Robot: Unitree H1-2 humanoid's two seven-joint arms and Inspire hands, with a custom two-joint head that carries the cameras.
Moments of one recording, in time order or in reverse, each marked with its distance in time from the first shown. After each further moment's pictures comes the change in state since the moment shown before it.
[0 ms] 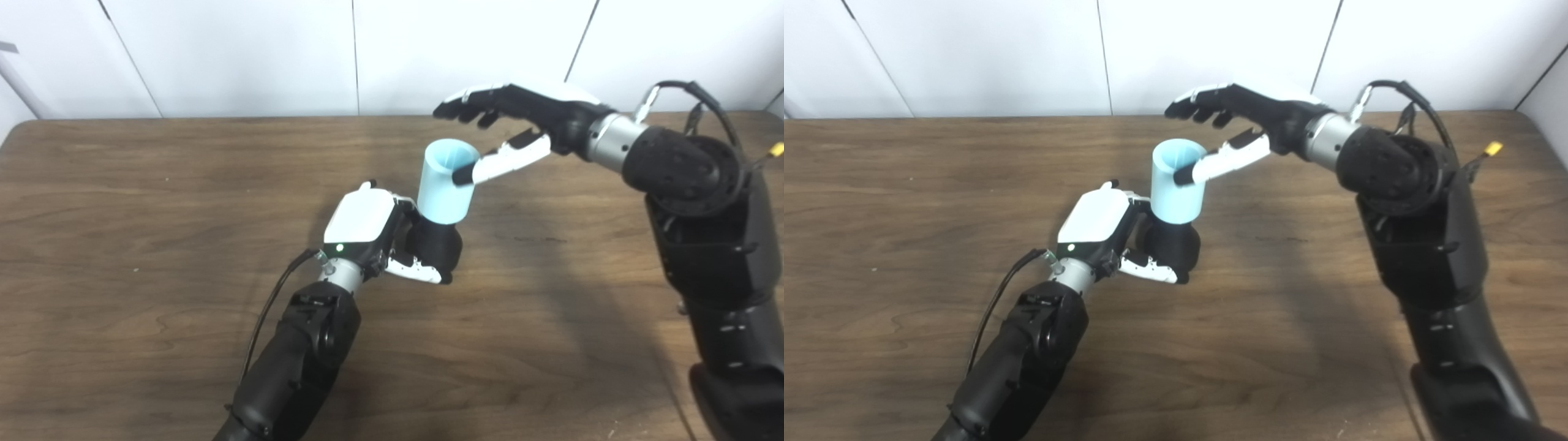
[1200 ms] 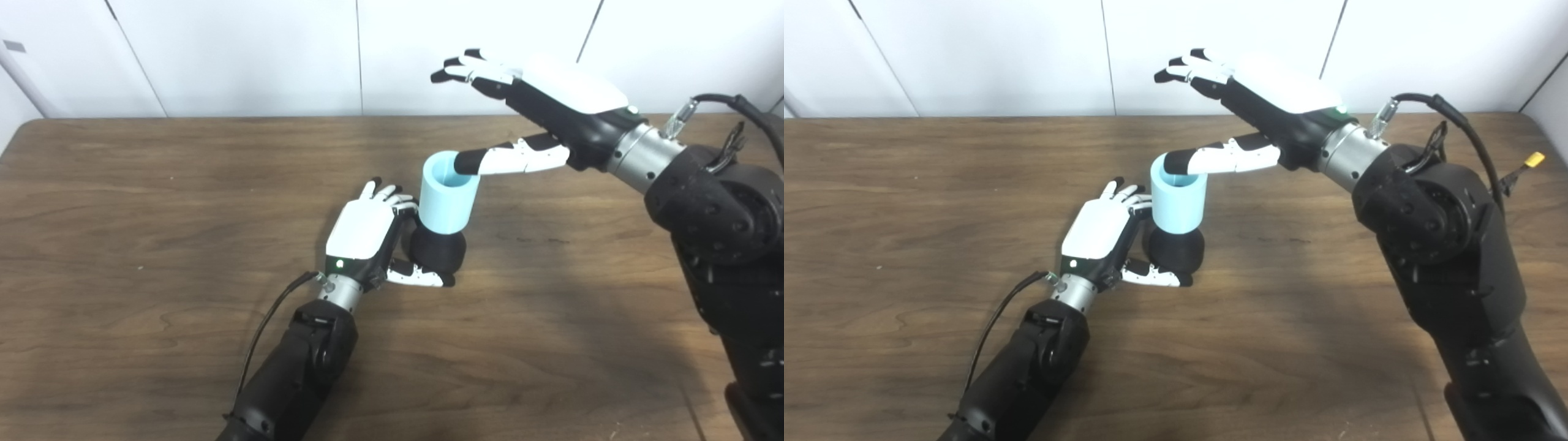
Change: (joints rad) left arm 0.010 0.018 -0.010 0.239 -0.043 -0.239 0.376; right arm 0.048 -0.047 0.078 -0.144 -0.020 -0.100 -0.132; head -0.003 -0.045
